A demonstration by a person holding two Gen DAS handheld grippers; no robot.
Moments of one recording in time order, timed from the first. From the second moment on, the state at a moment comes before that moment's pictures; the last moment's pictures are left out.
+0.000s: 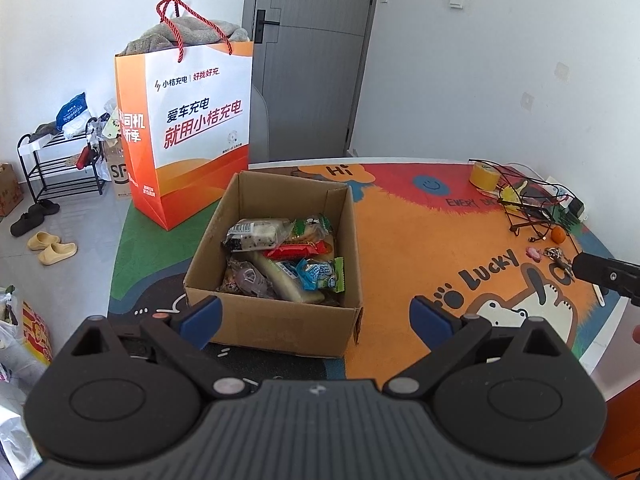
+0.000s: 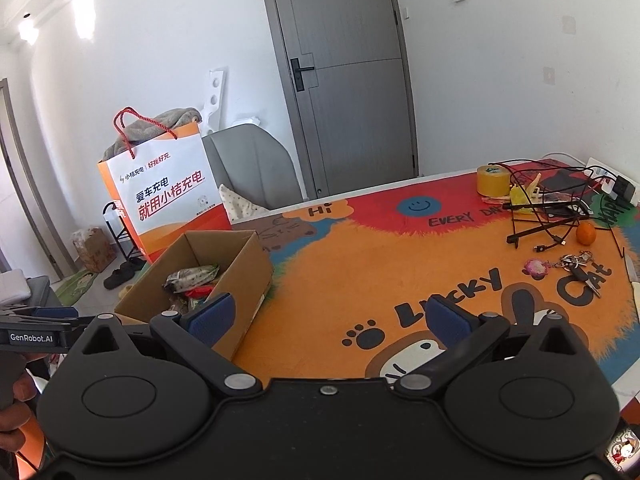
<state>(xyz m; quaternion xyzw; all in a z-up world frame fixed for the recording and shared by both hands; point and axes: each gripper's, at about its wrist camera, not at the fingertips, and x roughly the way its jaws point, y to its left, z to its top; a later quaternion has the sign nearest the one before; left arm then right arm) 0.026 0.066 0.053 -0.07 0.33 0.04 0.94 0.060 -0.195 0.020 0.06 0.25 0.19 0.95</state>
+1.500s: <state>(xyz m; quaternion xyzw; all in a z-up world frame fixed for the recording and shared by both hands) 0.020 0.054 0.060 -0.06 0.32 0.03 0.94 0.062 -0.193 0.018 0.05 0.25 0.19 0.95</state>
